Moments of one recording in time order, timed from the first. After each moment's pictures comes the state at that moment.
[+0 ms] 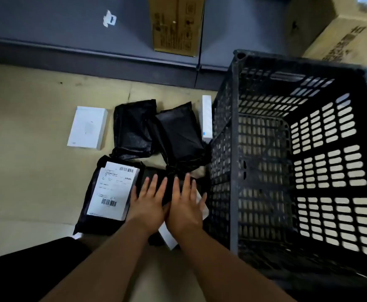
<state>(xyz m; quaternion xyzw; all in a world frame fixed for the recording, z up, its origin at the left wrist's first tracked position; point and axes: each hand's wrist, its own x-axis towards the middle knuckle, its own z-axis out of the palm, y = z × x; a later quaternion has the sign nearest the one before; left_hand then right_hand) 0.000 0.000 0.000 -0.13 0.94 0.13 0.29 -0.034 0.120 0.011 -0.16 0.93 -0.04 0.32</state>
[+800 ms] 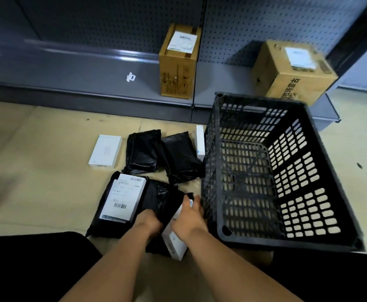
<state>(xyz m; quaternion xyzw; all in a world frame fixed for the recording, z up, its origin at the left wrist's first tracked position) 0.042 0.006 0.035 -0.33 0.81 0.32 0.36 0.002 0.151 0.078 -0.05 0.91 -0.16 0.37</state>
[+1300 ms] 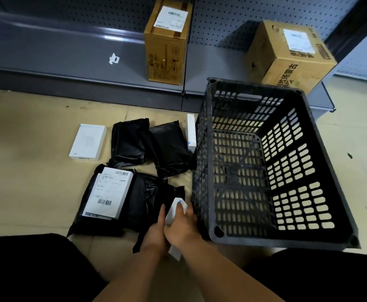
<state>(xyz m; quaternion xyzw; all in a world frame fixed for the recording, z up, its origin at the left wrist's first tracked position) 0.067 0.079 -0.005 -0.28 0.79 0.46 0.30 0.014 0.166 0.042 -0.02 0.90 -0.16 0.40</state>
